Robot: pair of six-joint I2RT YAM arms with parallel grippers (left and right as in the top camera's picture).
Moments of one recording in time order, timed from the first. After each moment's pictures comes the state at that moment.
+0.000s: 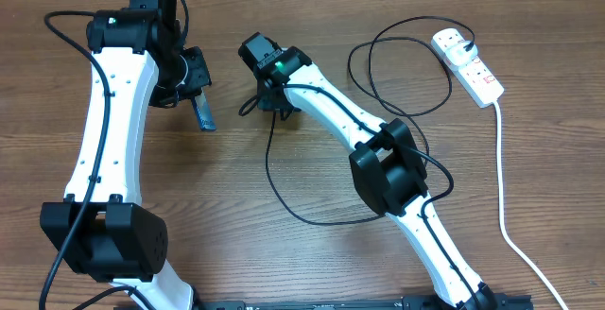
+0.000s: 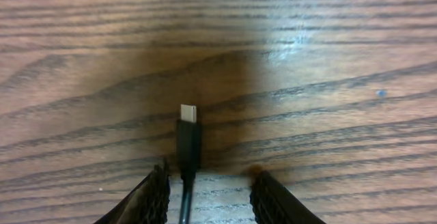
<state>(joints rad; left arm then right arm) -0.04 1.85 1.87 -1.36 0.05 -0.36 0.68 2.59 2.33 -1.05 0.15 0.68</state>
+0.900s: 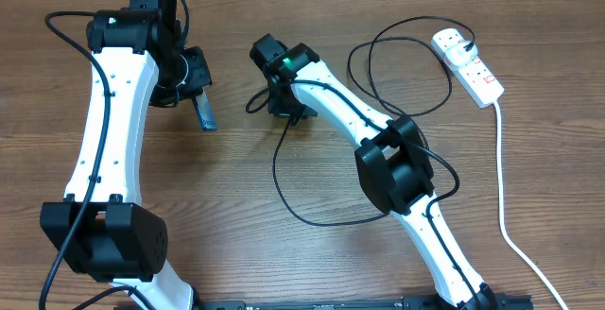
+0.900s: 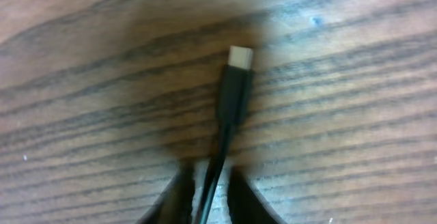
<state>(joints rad) -0.04 1.85 1.87 -1.36 0.07 -0.36 0.65 2.57 2.29 -1.16 0.09 0.73</state>
